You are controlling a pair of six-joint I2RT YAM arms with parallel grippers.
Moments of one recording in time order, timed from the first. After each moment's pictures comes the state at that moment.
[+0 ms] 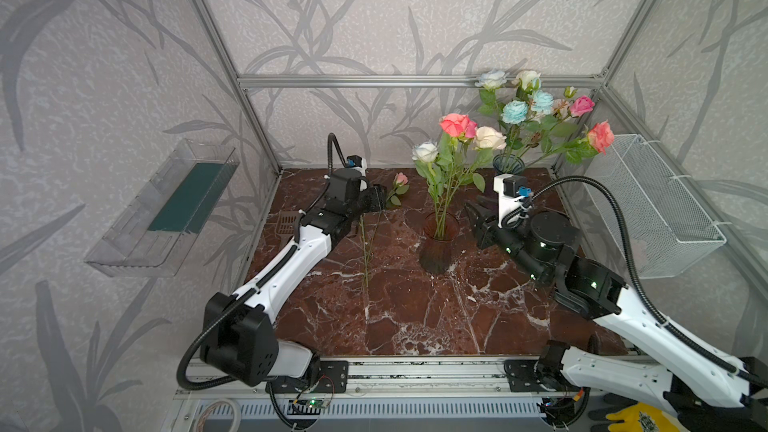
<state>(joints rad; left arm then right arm) -0.36 1.46 1.21 -0.29 0.01 -0.41 0.89 0.93 1.12 -0.29 0.39 0.24</state>
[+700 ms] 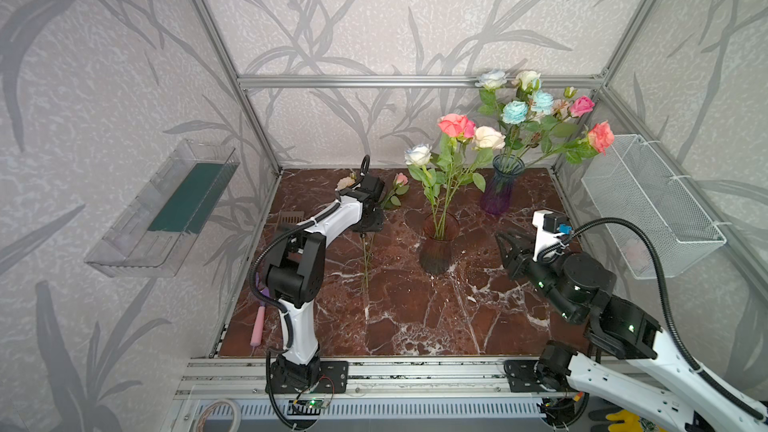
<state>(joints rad) -0.35 1.94 1.46 -0.76 -0.14 -0.37 0.89 0.59 0.86 -0.41 0.47 0.40</state>
